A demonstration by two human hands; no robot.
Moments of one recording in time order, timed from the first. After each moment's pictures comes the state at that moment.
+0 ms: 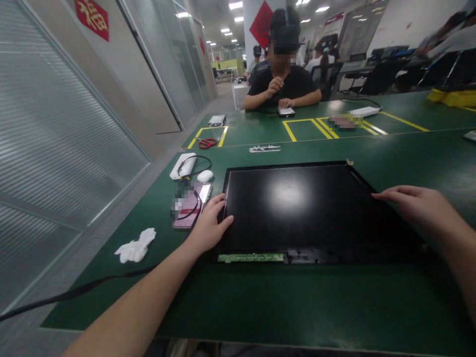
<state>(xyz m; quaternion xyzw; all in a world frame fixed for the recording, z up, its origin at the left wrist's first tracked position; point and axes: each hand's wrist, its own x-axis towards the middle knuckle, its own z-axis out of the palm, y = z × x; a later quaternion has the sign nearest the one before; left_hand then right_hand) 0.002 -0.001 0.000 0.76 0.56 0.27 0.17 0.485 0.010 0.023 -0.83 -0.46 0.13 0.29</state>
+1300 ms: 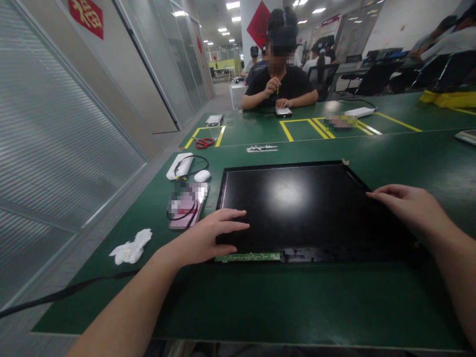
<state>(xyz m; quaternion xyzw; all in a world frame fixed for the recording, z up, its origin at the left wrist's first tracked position) -0.004 -0.018 0.038 0.90 0.34 0.12 0.24 0.483 0.014 0.030 -0.84 -0.47 0.13 0.23</state>
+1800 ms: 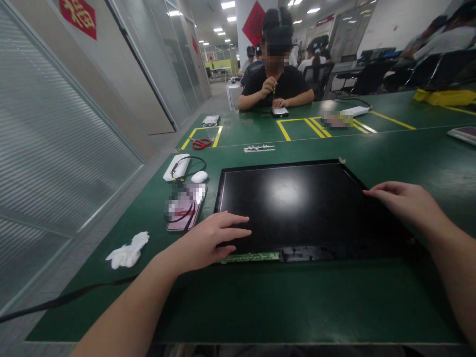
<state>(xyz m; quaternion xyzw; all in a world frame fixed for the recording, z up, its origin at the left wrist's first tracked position) 0.002 -0.021 0.043 0.93 0.28 0.13 0.19 0.481 0.013 0.032 -0.84 -0.46 0.12 0.24</state>
